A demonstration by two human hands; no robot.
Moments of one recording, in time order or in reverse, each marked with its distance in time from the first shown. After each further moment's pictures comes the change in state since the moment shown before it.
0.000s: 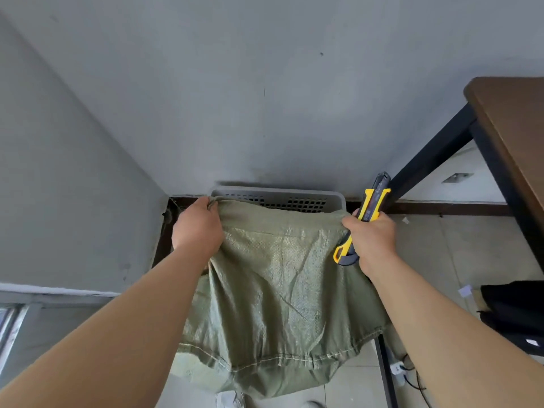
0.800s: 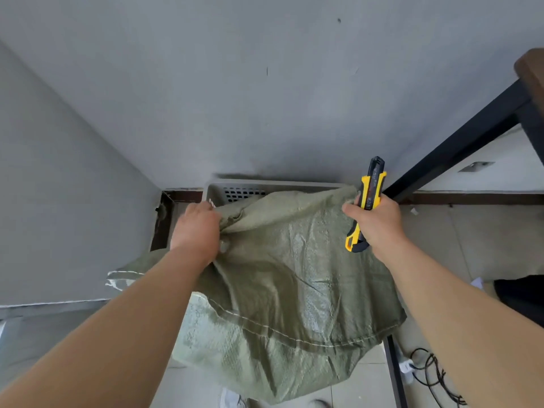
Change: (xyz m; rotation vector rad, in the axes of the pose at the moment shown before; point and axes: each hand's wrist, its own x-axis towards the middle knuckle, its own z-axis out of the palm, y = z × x) left_hand 0.053 -0.036 0.042 0.586 -0.182 0.349; right_hand 0.059 0.015 0.027 -0.197 -0.121 -0.111
